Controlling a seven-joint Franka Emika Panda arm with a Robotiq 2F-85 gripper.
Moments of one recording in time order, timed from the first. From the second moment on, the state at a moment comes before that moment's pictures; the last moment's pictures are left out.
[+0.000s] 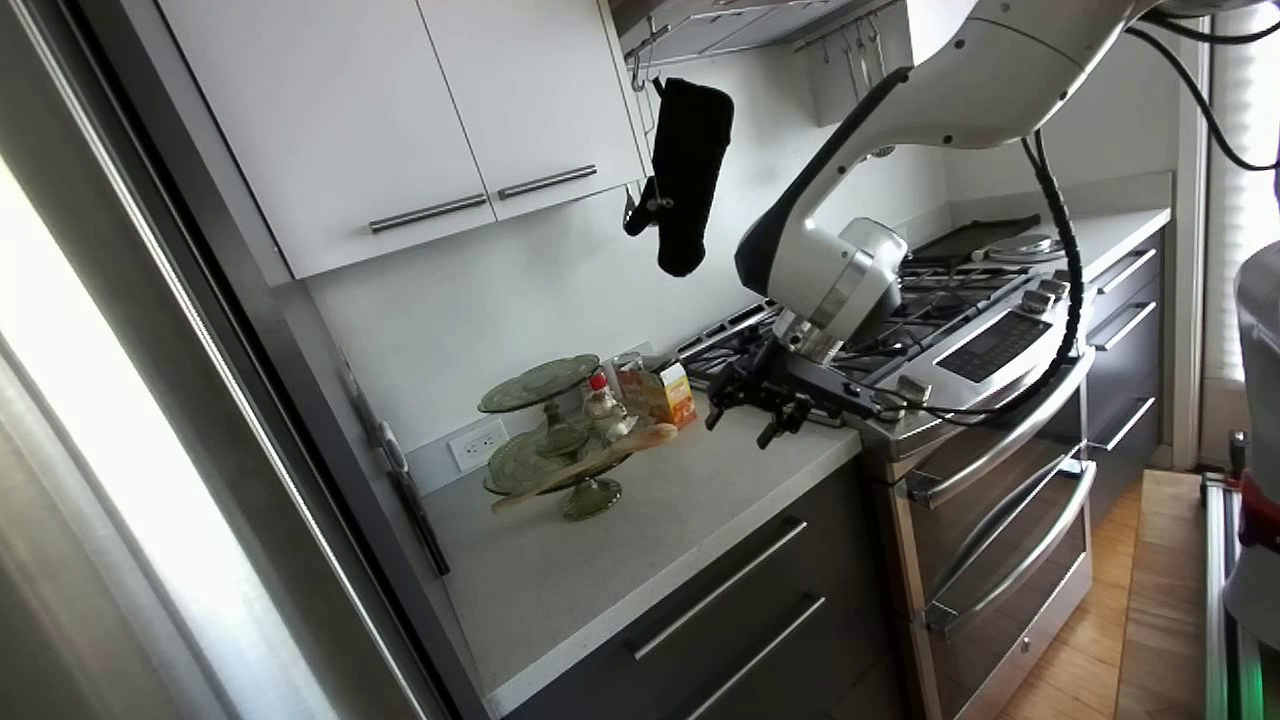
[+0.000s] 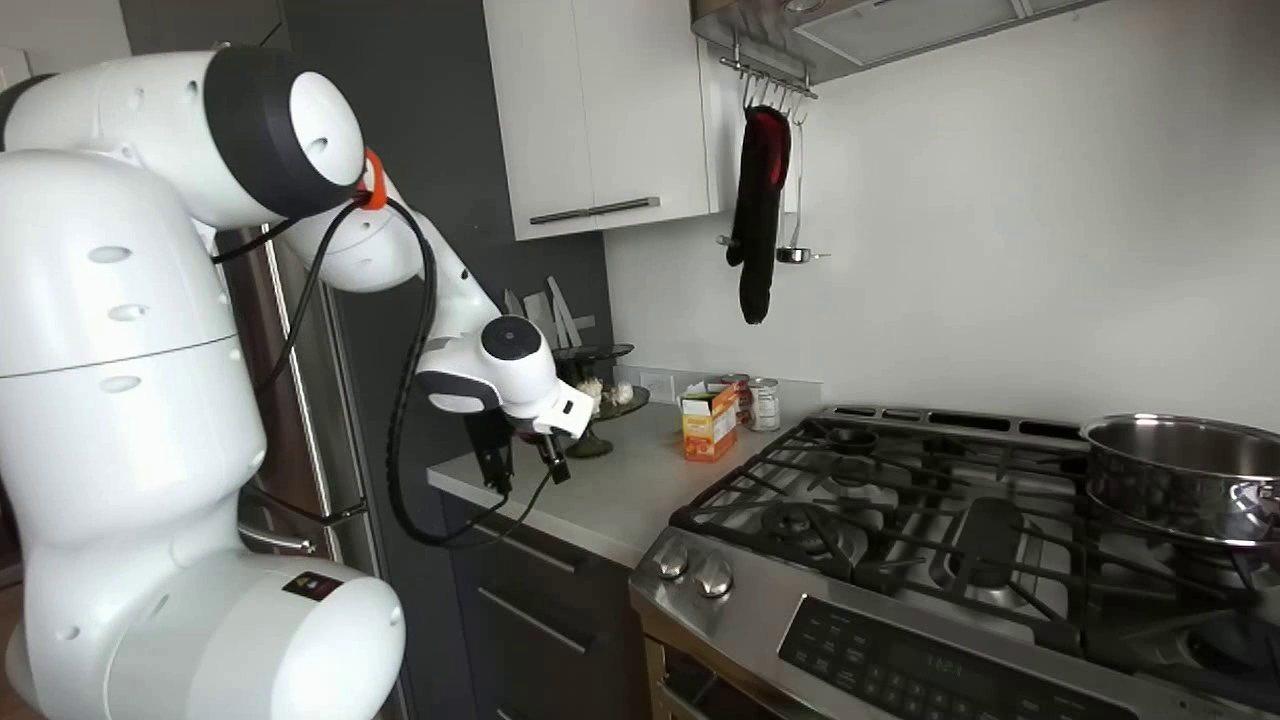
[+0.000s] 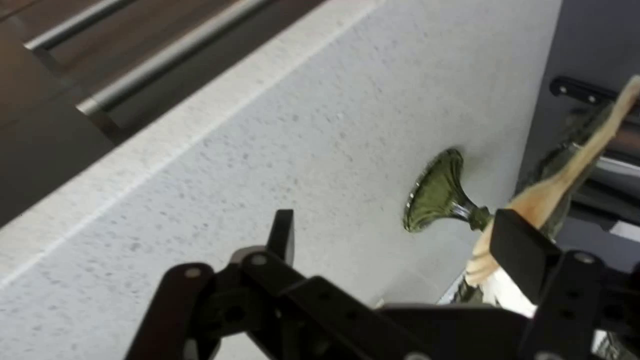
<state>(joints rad) 0.21 -0.07 0.19 -2.44 1.59 3.00 -0.51</state>
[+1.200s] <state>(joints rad) 0.03 -0.55 0.15 -2.62 0.46 2.37 0.09</state>
